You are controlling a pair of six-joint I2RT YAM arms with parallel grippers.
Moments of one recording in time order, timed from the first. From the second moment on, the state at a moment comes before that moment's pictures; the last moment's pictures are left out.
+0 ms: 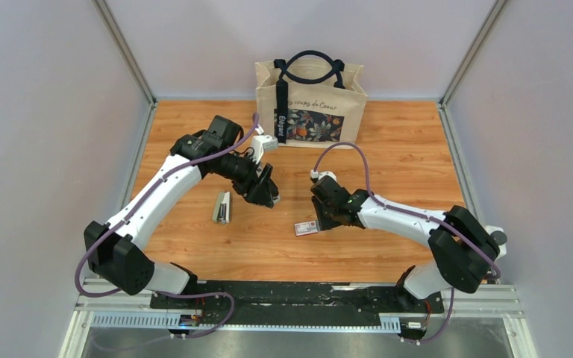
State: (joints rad) left arm -0.48 1.40 1.35 -1.03 0.73 0.17; right arm 0.82 1.48 0.83 -0.42 0.14 0.46
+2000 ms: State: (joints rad) left arm -0.49 1.39 1.35 -1.03 0.73 0.17; right arm 0.82 1.54 0.86 -0.42 0.16 0.43
